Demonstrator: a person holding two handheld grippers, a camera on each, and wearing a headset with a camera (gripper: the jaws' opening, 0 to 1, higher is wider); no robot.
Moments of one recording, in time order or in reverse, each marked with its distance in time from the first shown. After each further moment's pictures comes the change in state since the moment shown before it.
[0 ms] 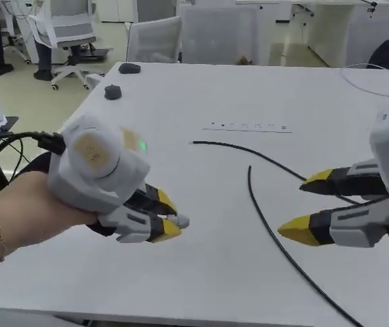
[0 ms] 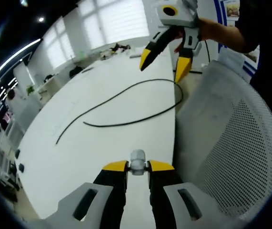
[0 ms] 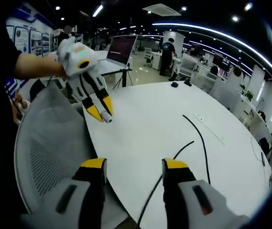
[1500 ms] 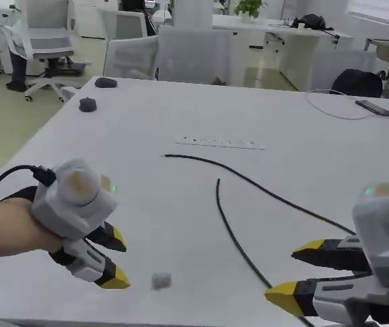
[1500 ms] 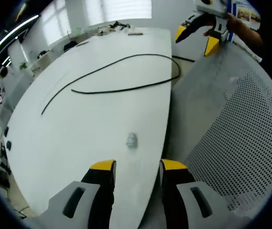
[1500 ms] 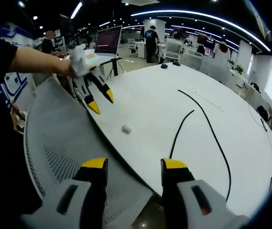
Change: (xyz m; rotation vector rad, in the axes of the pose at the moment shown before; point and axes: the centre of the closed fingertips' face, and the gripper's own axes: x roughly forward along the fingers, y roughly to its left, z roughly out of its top) left arm -0.009 -0.020 -0.057 -0.082 0.158 -0.012; right arm -0.014 0.030 -0.060 0.198 0.079 -0.035
